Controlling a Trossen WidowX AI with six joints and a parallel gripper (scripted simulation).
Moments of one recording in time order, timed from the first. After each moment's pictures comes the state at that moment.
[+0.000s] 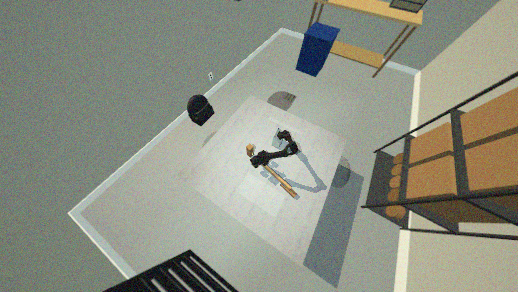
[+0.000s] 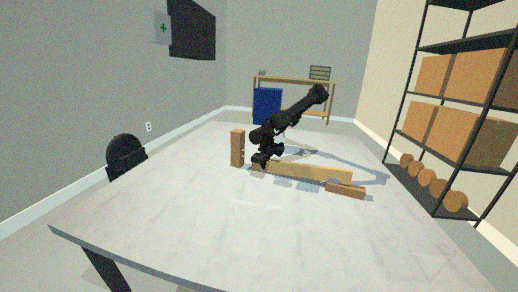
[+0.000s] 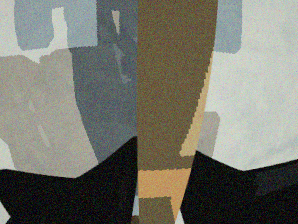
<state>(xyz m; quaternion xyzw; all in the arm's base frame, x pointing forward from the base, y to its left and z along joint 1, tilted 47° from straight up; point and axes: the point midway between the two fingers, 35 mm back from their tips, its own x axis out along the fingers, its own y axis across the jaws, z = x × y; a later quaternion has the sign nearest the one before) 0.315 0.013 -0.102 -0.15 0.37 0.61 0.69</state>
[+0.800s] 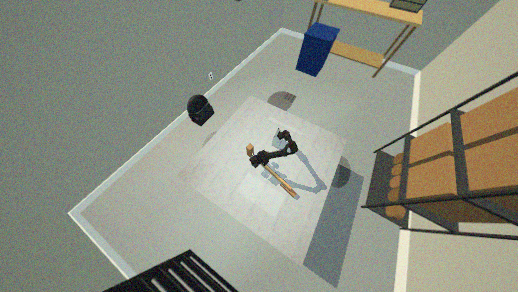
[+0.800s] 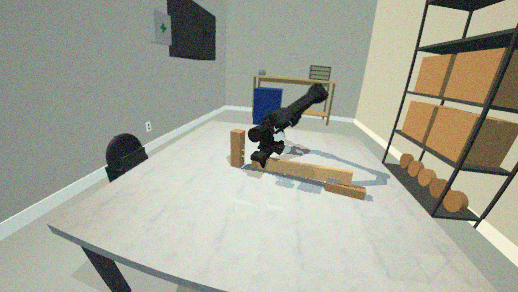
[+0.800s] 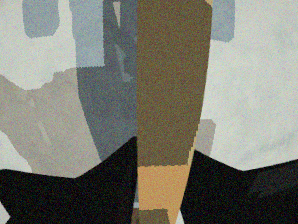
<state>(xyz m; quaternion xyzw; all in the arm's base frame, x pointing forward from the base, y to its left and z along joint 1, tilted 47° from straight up) 0.317 0.005 -0.096 -0.15 0.37 0.61 0.68</state>
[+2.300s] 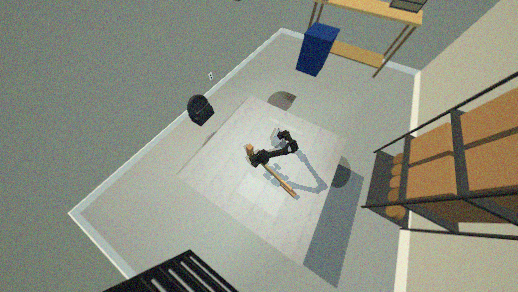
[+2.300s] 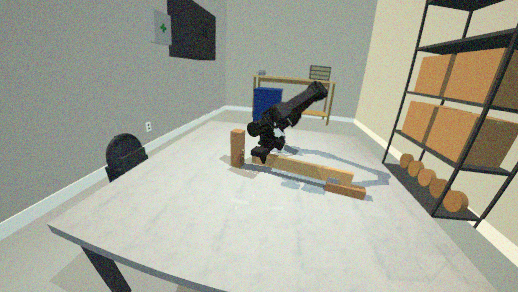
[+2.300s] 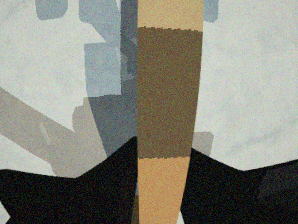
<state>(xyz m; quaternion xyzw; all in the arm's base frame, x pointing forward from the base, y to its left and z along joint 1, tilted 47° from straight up) 0.319 -0.012 -0.080 -0.15 0.36 0.61 0.68</state>
